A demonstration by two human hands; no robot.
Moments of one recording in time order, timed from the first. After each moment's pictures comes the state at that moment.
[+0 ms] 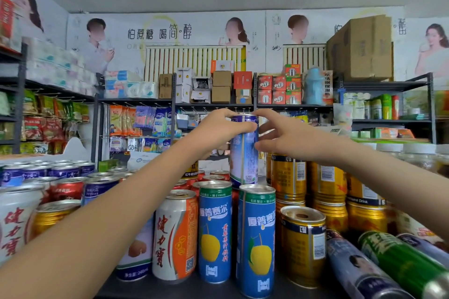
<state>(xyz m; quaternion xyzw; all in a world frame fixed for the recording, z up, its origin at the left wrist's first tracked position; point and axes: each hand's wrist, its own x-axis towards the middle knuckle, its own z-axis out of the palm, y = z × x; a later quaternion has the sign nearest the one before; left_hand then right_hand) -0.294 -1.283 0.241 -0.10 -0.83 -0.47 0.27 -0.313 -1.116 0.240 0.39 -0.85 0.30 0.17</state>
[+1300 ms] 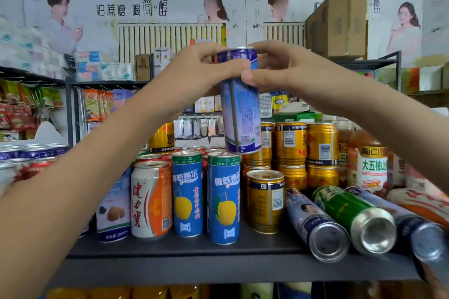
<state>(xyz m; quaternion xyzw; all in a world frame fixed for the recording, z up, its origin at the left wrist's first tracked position) -0.206 -1.233 0.252 -0.27 -0.77 -0.45 0.35 -0.242 -1.059 0.258 0.46 -0.78 0.39 0.19</state>
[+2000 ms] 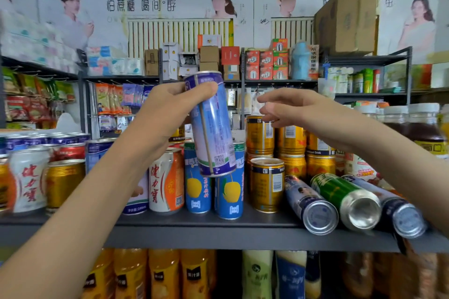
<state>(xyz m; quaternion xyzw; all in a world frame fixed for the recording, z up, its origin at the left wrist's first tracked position) -0.169 -1.257 0.196 -0.13 -0.73 -0.56 0.37 -0.233 -1.039 0.203 0.40 -0.80 0.42 0.13</state>
